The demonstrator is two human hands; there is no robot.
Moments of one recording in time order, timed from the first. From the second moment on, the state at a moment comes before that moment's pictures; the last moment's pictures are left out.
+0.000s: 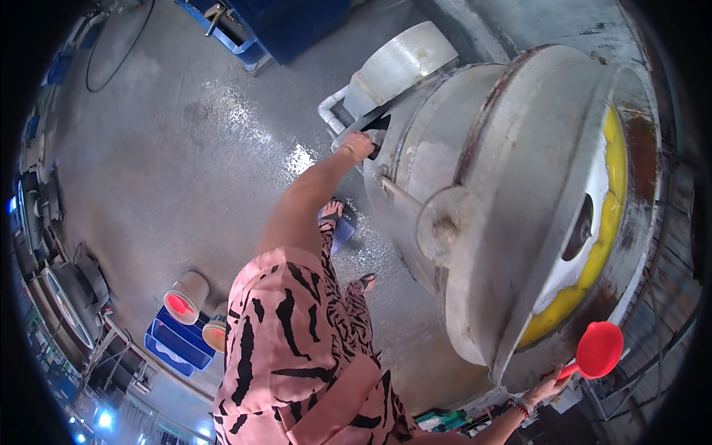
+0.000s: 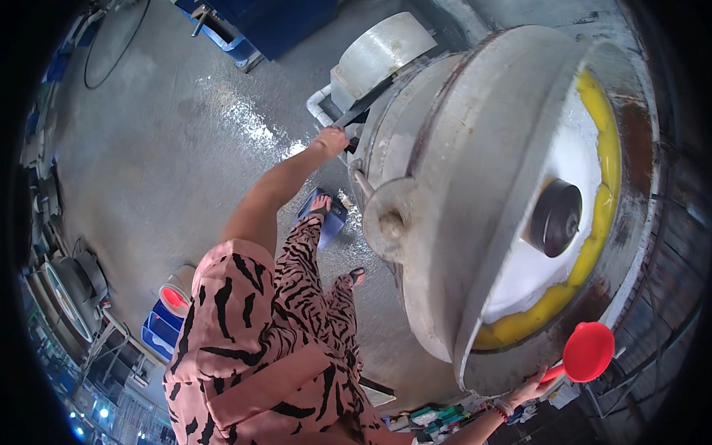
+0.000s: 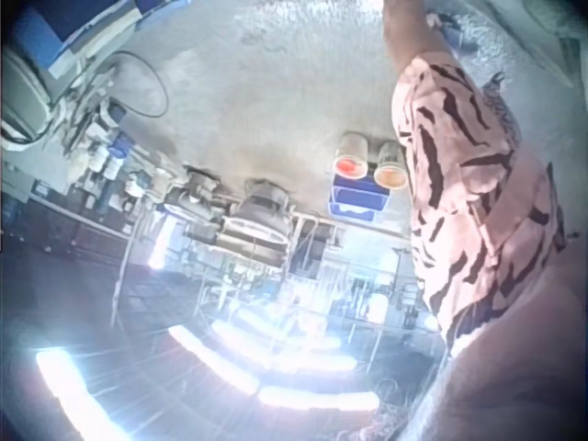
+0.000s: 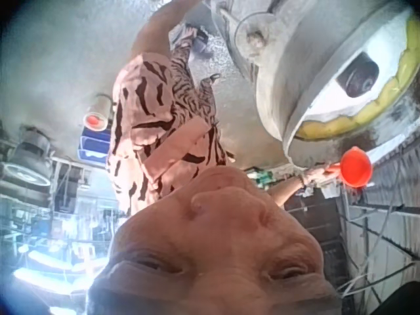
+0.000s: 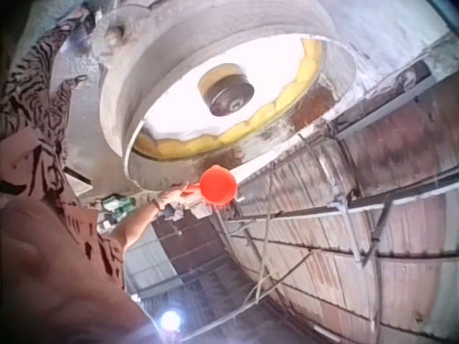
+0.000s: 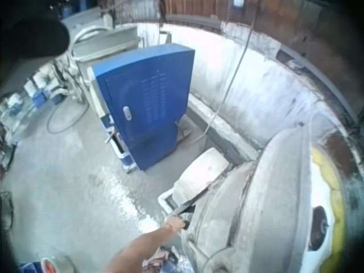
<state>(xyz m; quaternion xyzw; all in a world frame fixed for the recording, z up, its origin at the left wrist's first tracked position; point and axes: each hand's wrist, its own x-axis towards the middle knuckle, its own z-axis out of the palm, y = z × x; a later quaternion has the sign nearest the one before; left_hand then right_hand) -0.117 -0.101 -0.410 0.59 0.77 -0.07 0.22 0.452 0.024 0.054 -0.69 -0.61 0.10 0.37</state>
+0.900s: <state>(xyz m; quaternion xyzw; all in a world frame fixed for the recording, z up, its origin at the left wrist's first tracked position) -0.094 -0.101 -0.587 0.55 0.78 0.00 0.31 0.392 0.028 0.057 -0.70 -0.66 0.00 0.28</state>
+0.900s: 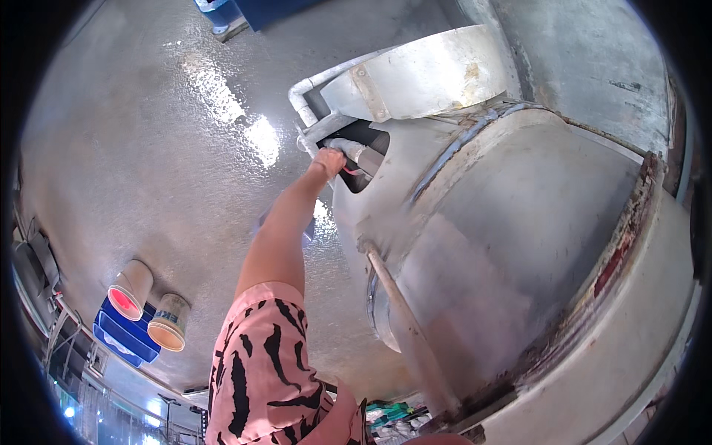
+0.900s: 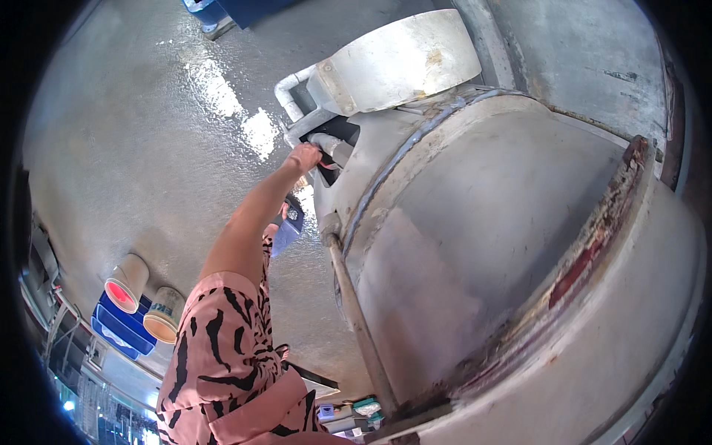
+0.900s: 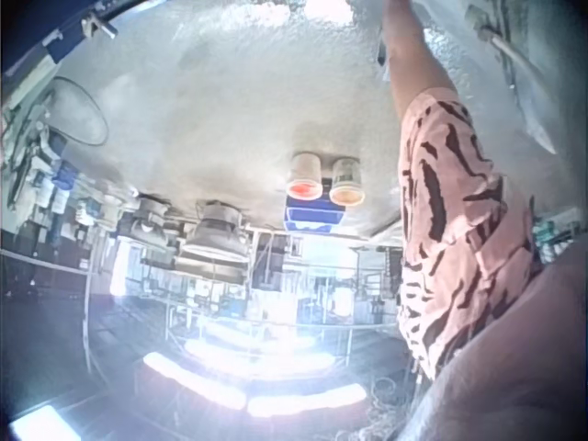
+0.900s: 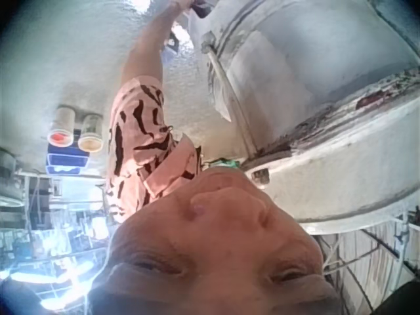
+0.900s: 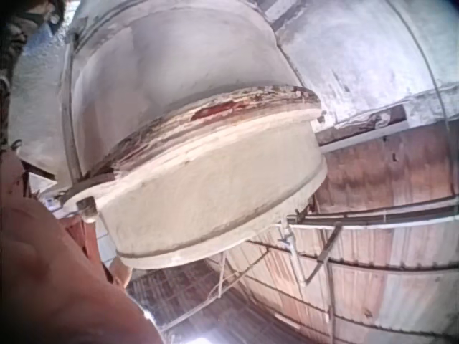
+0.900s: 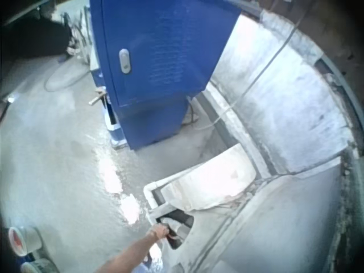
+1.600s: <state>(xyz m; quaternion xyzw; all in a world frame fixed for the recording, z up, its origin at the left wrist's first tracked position) 0.014 -0.277 -0.352 0.18 0.88 -0.01 0.45 0.492 0.039 0.025 -0.68 -0.63 0.08 0.36</state>
